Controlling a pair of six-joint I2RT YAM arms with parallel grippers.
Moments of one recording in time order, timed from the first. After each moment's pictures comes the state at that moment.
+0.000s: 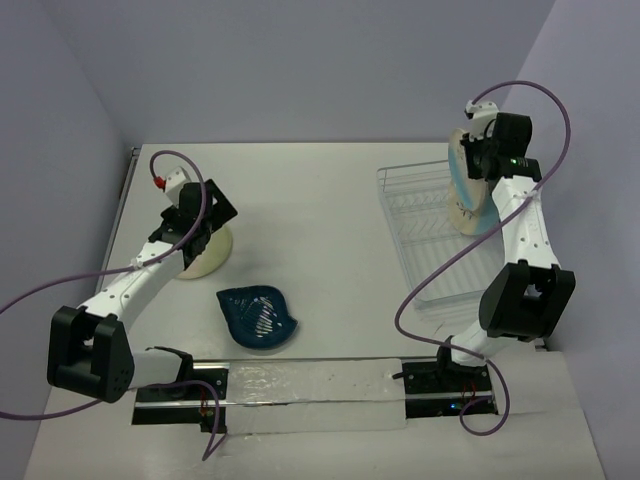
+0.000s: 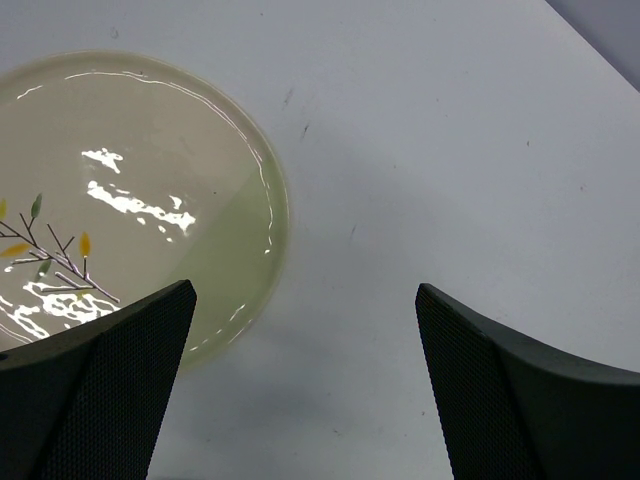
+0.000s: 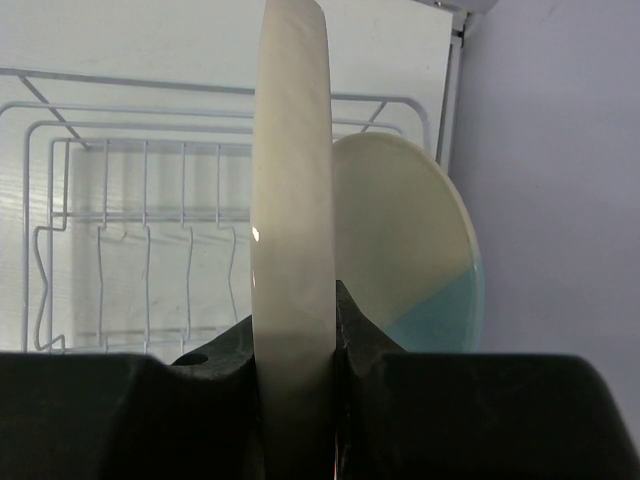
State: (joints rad) left arm -0.31 1.29 0.89 -0.23 -0.44 -0.72; right arm -0.19 1.54 1.50 -0.53 -0.11 -0.38
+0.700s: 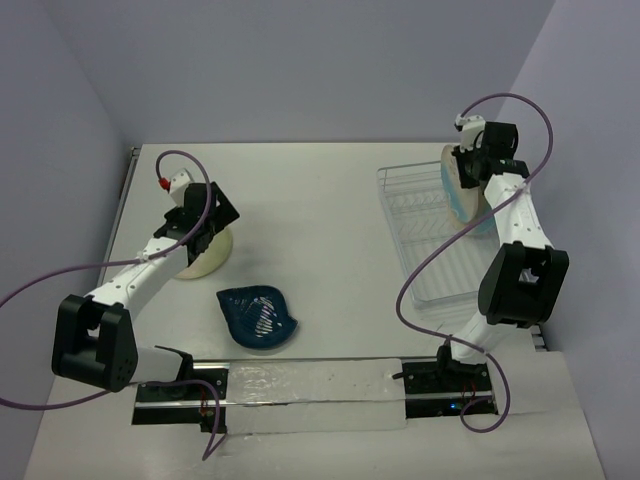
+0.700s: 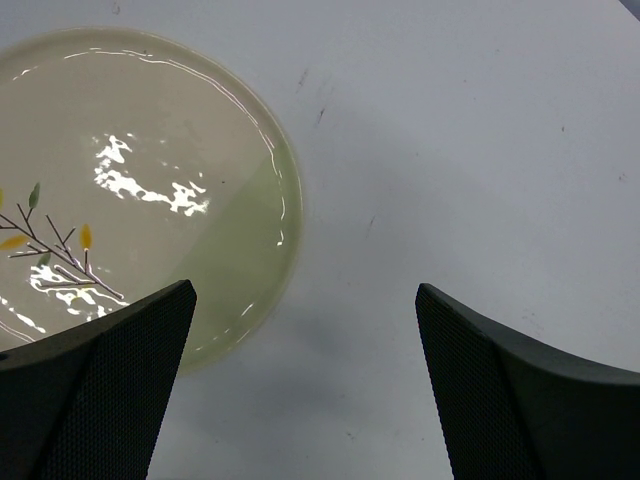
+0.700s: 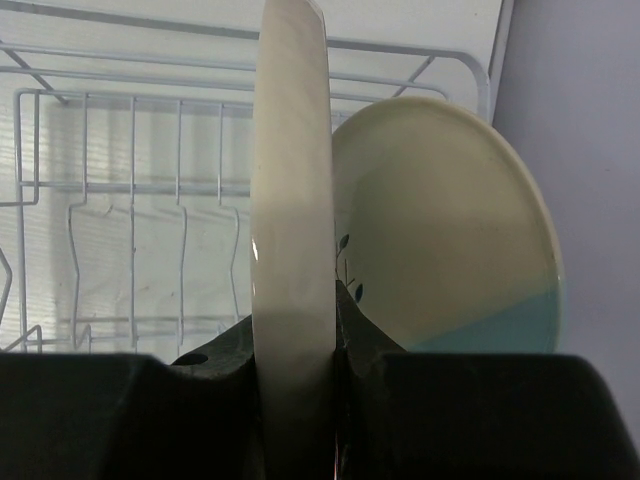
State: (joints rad) left arm -0.31 1.35 0.89 -0.24 -0.44 -0.72; right arm -0.19 1.63 1.45 -0.51 -0.10 -0.40
